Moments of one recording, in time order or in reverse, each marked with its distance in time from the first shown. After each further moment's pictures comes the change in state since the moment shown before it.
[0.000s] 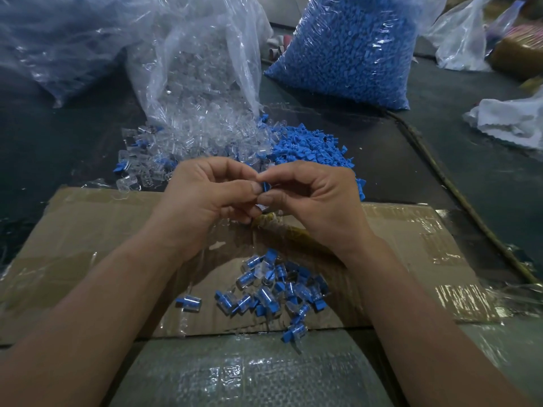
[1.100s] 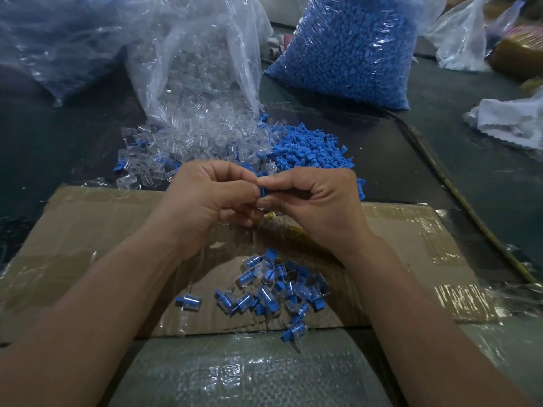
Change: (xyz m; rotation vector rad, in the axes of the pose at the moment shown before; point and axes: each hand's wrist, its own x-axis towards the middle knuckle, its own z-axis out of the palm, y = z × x) left_hand 0.001 -0.001 0.001 0.019 0.000 -0.064; right_hand -0.001 0.006 -0.001 -0.068 0.018 -0.077
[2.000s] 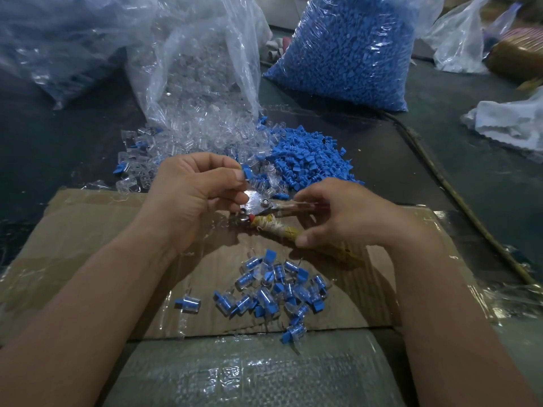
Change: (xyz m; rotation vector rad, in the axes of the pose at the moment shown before) left_hand 0.004 0.003 -0.008 -0.075 0.122 0.037; right_hand 0.008 0.002 -0.046 -0.596 -0.575 0.612
